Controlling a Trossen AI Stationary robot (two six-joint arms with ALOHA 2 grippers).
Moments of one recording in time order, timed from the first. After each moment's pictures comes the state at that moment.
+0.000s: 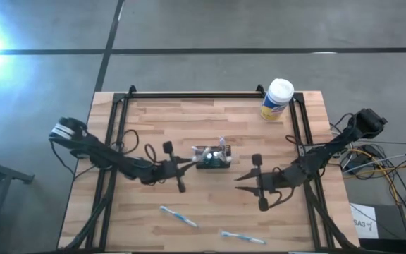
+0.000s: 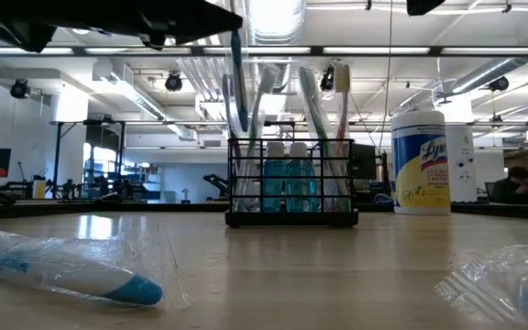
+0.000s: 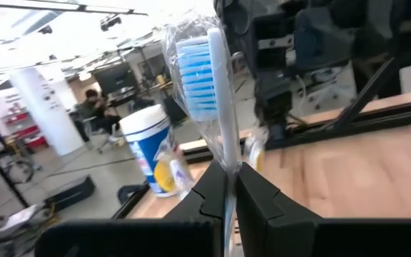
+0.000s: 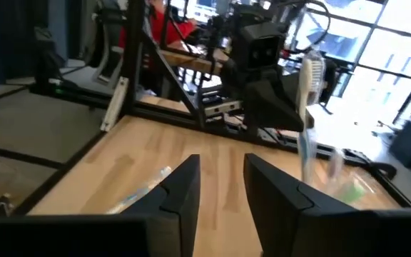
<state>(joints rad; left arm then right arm) -0.39 1.47 0.58 1.03 -0.72 0.37 0.58 1.23 0.57 0.58 0.50 -0.13</state>
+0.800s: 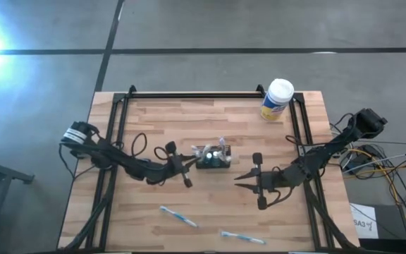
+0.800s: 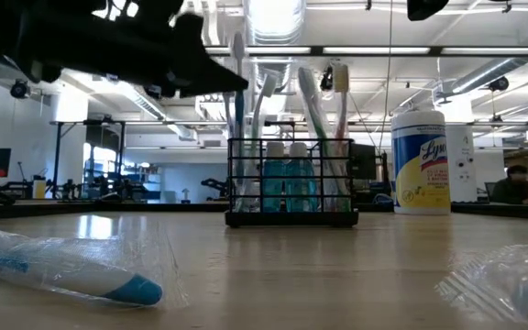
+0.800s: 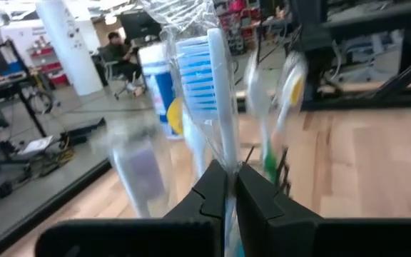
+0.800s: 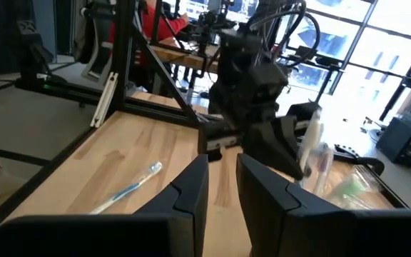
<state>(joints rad) -0.35 1.63 0.57 1.03 -0.82 0.11 0.58 1.23 0.56 0.58 0.53 -0.13</state>
